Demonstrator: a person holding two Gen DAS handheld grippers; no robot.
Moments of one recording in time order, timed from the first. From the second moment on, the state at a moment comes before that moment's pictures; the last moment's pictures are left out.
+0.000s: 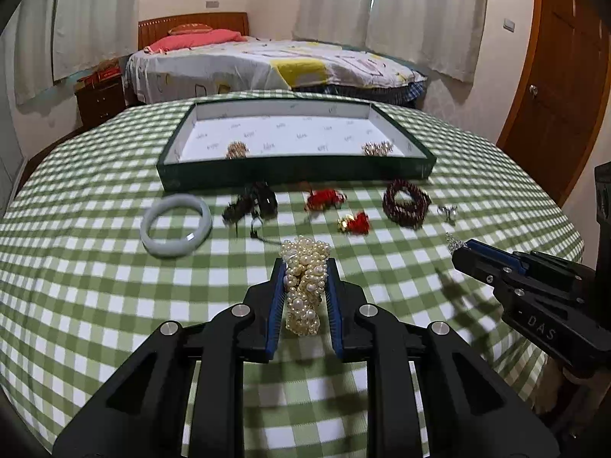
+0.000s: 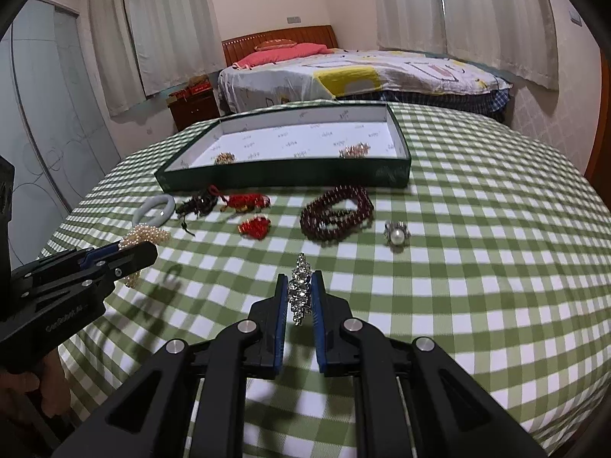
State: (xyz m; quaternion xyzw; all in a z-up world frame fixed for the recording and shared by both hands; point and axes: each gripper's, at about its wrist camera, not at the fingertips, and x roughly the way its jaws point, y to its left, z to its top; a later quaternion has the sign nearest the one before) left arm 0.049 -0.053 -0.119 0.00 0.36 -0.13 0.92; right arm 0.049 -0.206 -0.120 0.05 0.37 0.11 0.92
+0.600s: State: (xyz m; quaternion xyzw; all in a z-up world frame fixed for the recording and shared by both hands) left arm 0.107 -0.050 -0.092 -0.02 0.34 -0.13 0.93; right arm 0.096 -0.190 -0.075 0.02 0.32 0.11 0.94
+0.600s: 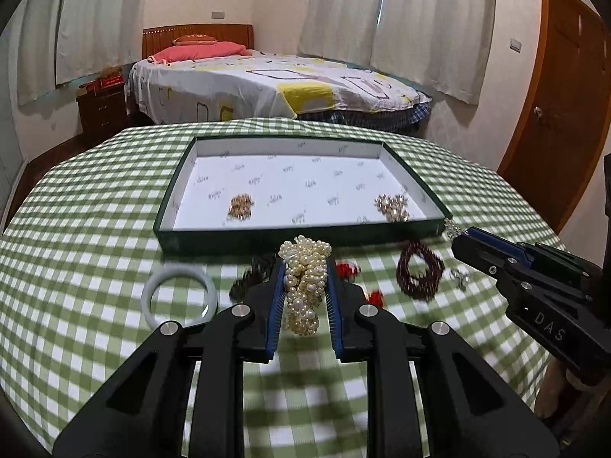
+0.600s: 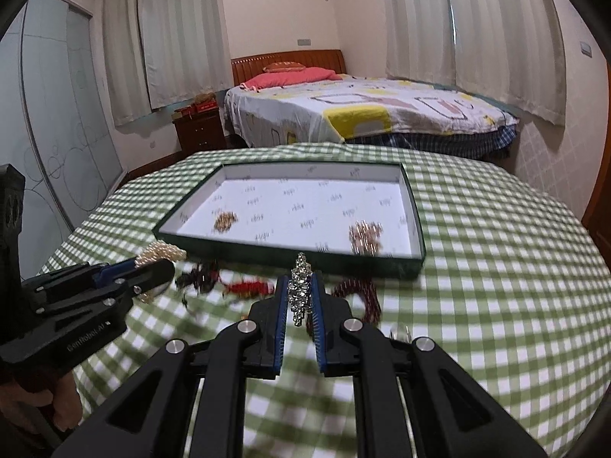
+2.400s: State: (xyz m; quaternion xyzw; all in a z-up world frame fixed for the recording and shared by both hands) left arm 0.242 -0.056 -0.135 -0.04 0.41 -0.11 0.91; right arm 0.224 -0.187 -0.112 0.03 0.38 0.11 0.92
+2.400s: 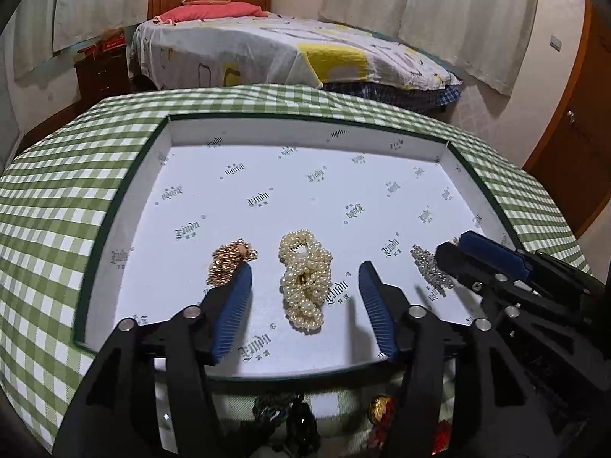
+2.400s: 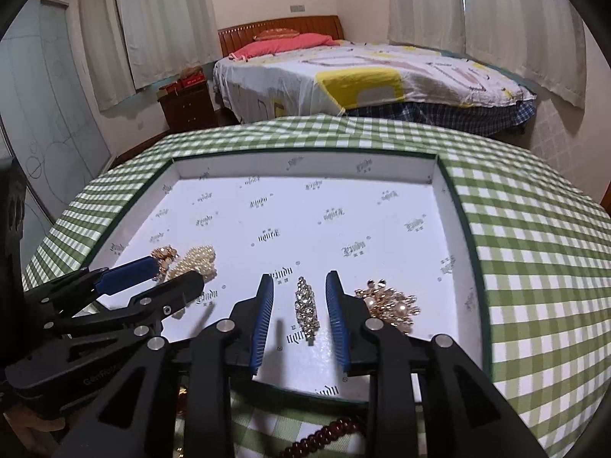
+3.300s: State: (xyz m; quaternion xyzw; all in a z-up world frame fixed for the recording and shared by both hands) left arm 0.117 -0.004 -0.106 -0.04 0.32 -0.03 0.95; right arm 0.117 -0.249 -0.119 0.05 0.37 0.02 0.93
